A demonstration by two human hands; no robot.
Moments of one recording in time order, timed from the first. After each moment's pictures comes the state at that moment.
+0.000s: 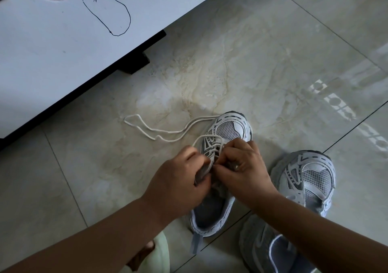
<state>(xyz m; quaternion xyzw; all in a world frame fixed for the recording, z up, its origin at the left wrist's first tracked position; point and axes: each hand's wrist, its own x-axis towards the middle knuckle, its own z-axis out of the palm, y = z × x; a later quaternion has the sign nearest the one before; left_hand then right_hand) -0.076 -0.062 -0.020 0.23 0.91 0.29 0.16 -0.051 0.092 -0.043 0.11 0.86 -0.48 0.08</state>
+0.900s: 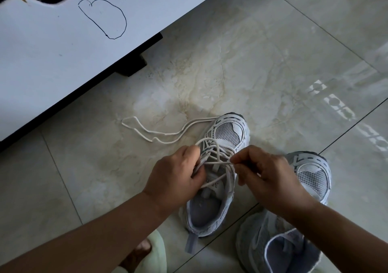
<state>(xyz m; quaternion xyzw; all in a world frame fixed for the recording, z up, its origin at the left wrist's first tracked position) -0.084 -0.058 -0.032 0.25 0.93 0.25 0.05 -0.039 0.138 -0.024 0.00 0.86 -0.50 0.07</state>
